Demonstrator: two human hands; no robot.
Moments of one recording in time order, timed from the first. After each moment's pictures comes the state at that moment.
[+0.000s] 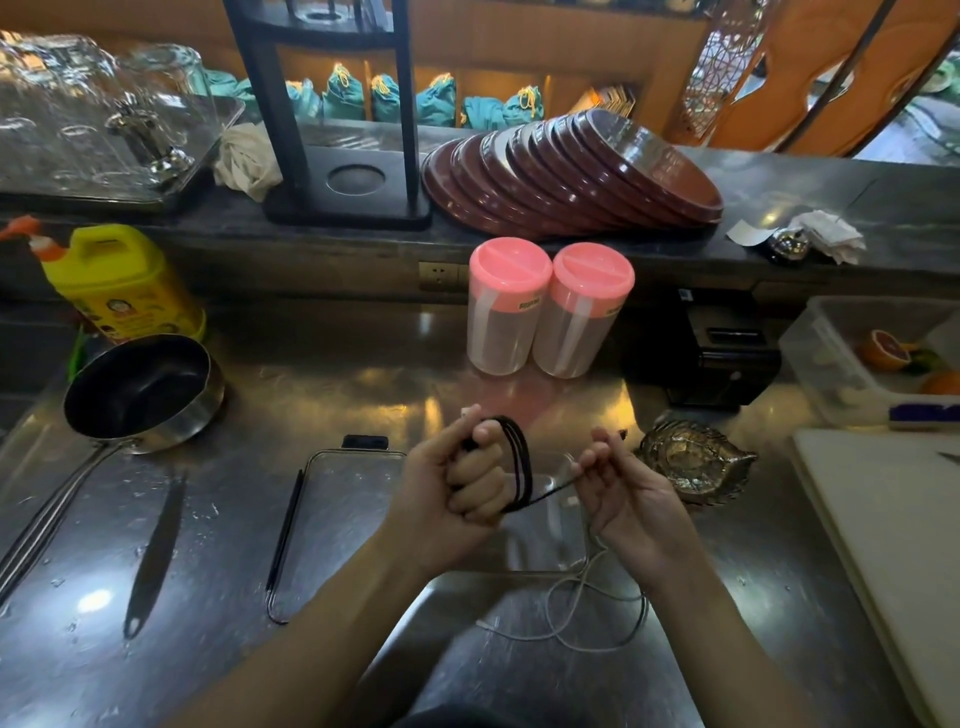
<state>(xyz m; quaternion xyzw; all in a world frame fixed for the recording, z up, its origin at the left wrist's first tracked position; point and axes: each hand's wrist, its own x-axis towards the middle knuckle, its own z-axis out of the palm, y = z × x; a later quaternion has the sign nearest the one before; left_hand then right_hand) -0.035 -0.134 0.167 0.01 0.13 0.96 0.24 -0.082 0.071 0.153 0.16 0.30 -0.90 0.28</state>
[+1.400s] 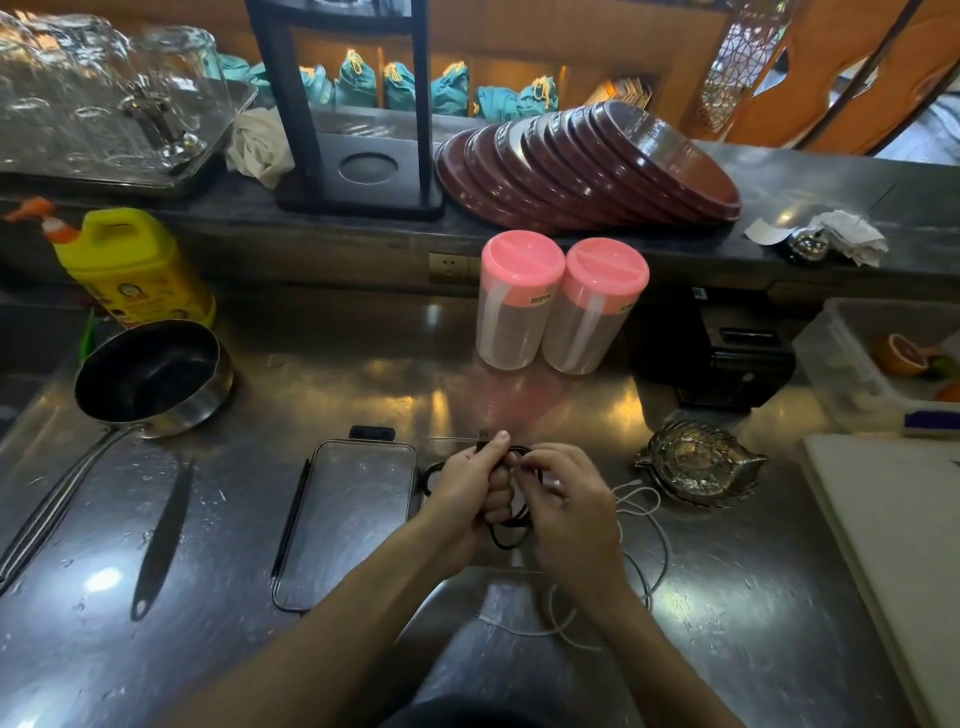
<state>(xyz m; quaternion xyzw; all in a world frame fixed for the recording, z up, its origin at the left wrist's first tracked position) -0.046 -0.116 0.132 -0.25 0.44 0.85 0.13 -0.047 0.015 0.127 -0.12 0.87 -0.47 -0.08</state>
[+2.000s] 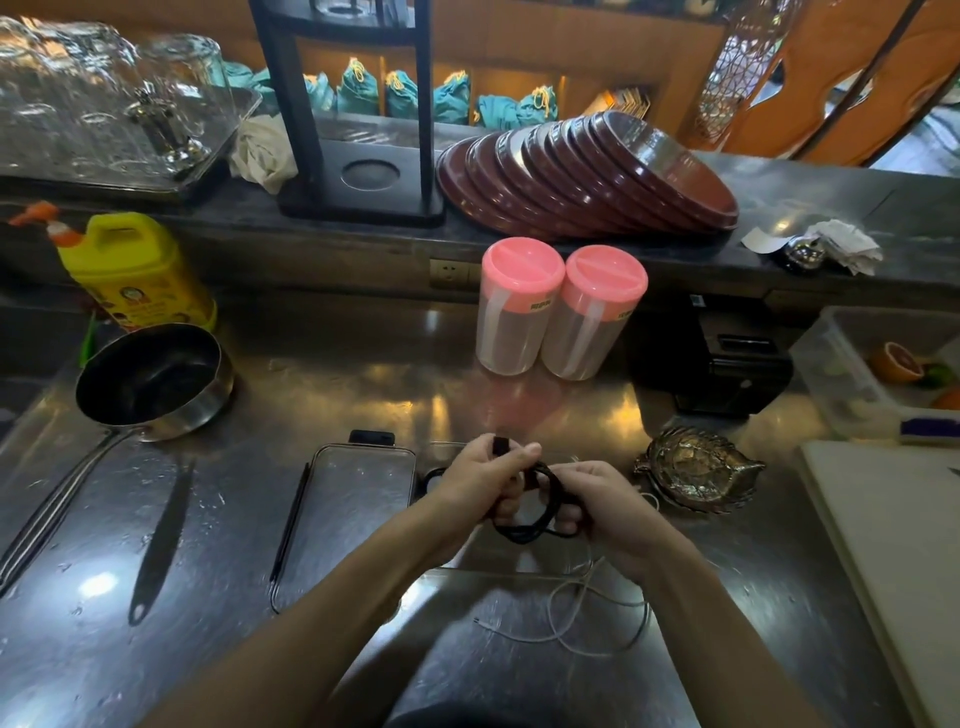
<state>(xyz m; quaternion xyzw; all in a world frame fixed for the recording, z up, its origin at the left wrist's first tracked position) -0.044 -0.121 0.159 -0.15 0.56 0.80 0.18 -0.086 0.045 0.150 0.02 0.63 -0.67 0.39</state>
